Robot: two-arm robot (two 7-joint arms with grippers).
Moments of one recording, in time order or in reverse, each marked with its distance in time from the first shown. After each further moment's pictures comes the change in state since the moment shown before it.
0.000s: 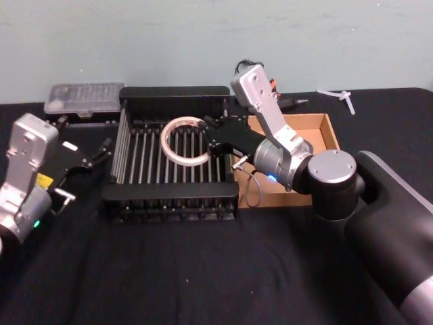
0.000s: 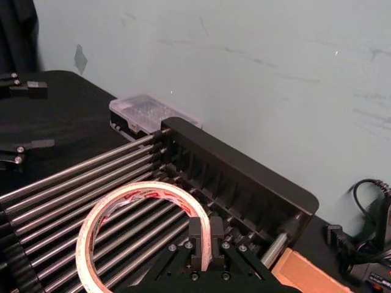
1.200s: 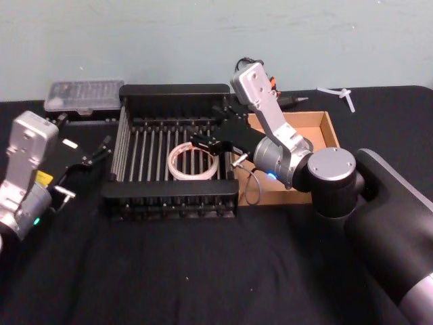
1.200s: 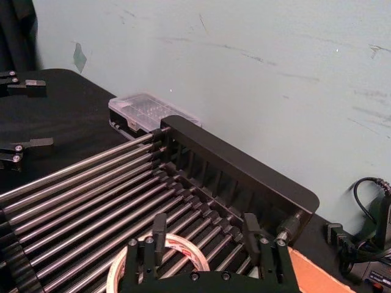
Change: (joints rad) left arm 0.000 0.000 0.000 0.000 0.000 0.000 0.000; right arm 0.002 -0.004 0.001 0.007 -0.004 0.003 -0.001
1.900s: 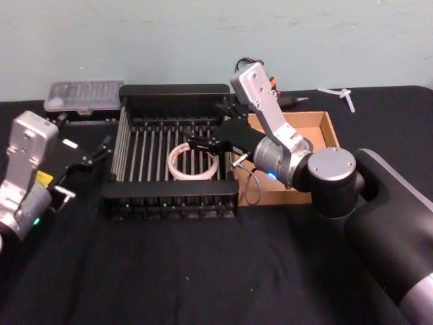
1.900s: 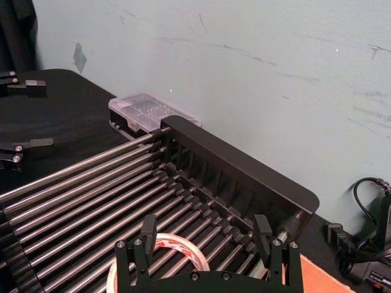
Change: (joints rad) left arm 0.000 0.000 0.000 0.000 0.000 0.000 0.000; right arm 0.000 0.000 0.000 0.000 0.001 0.000 0.000
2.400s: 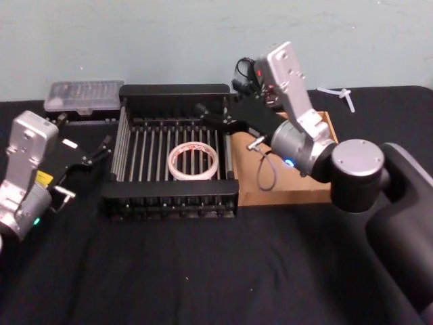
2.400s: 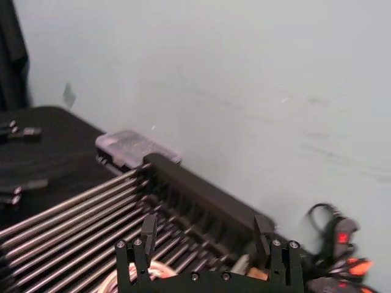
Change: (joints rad) left arm 0.000 0.000 0.000 0.000 0.000 0.000 0.000; right arm -0.064 0.038 0.067 -0.164 0.019 0.005 -0.013
